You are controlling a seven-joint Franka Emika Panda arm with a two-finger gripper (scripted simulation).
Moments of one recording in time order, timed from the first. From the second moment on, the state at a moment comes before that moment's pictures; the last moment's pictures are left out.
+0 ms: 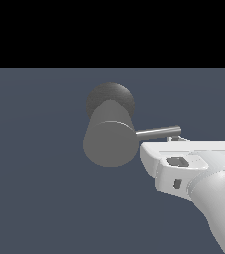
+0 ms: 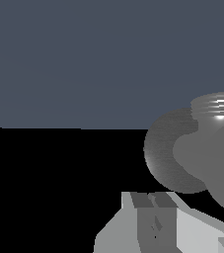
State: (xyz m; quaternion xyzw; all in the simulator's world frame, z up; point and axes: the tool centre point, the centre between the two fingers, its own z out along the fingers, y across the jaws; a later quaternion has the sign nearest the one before) arm -0.112 -0.165 0.121 -0.01 0.72 0.00 0.70
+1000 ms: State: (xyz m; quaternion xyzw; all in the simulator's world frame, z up) arm -0.114 -0.153 0.172 0.00 0.72 0.00 0.69
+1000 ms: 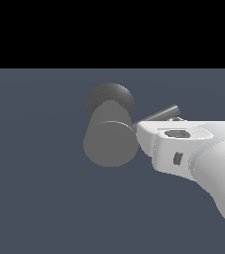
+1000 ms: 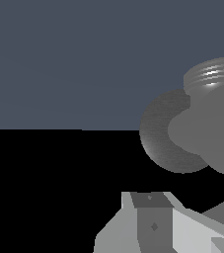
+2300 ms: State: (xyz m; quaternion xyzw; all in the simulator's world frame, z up) arm -0.117 -0.117 0.219 0.00 0.73 0.00 0.69
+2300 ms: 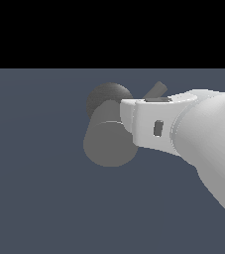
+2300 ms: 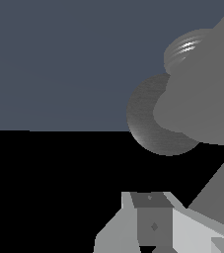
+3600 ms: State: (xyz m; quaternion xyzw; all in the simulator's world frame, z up) arm -0.120 -0.074 0.243 0.01 0.74 -0.02 0.67
